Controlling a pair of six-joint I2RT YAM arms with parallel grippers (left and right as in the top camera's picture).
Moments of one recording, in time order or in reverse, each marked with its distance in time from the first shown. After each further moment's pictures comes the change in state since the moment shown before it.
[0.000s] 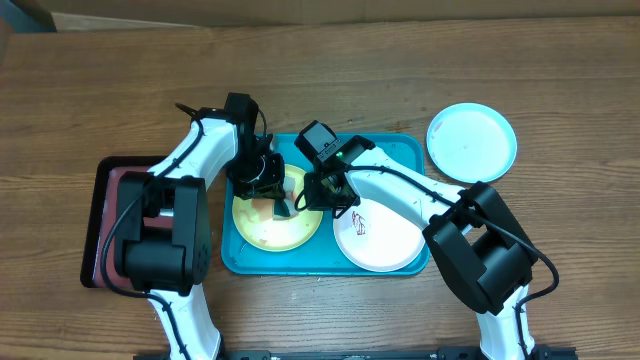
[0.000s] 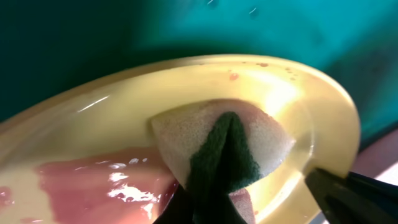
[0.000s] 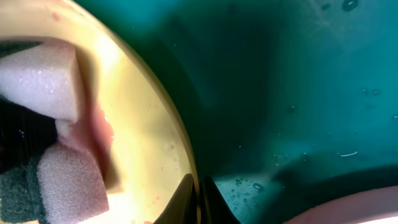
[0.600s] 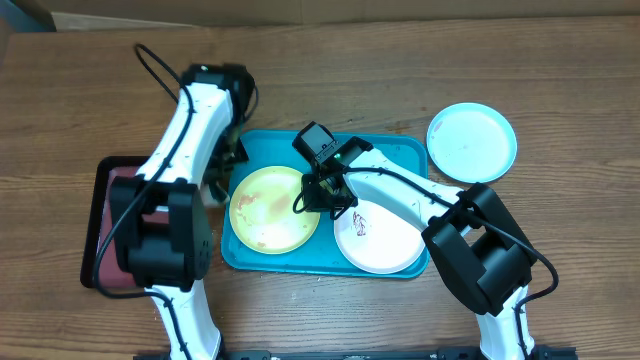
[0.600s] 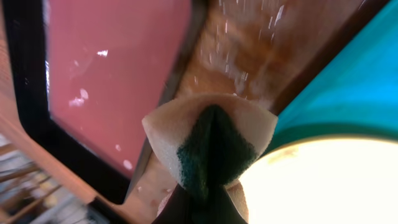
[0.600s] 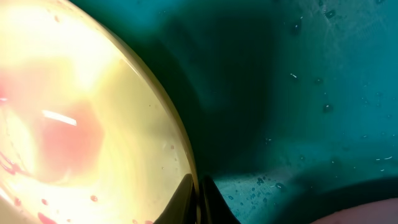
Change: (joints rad) left arm 0.006 0.019 0.377 -0.502 -0.712 -0.405; right arm 0.009 0.000 0.000 0.006 -0.008 -0.008
